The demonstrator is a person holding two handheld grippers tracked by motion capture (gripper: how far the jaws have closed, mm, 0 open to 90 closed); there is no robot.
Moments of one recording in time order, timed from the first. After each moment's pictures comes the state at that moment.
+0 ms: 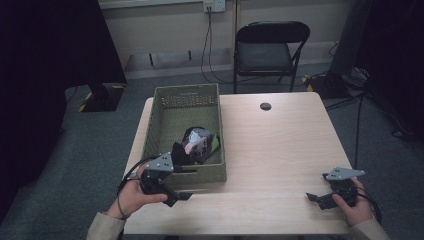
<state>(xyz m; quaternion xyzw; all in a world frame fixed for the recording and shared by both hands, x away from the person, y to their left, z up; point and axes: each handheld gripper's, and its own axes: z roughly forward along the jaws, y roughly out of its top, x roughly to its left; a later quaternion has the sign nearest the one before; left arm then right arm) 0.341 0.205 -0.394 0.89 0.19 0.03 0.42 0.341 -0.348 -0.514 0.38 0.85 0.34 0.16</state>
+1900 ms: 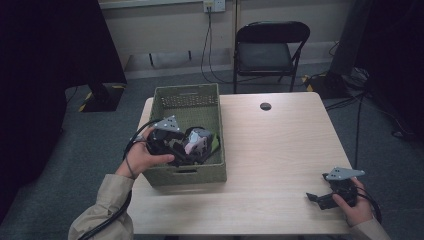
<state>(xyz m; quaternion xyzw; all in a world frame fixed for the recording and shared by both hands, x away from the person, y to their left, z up) 0.421 0.192 -0.355 0.89 0.22 0.07 0.40 0.341 -0.348 -0.514 0.38 0.85 0.34 0.16</state>
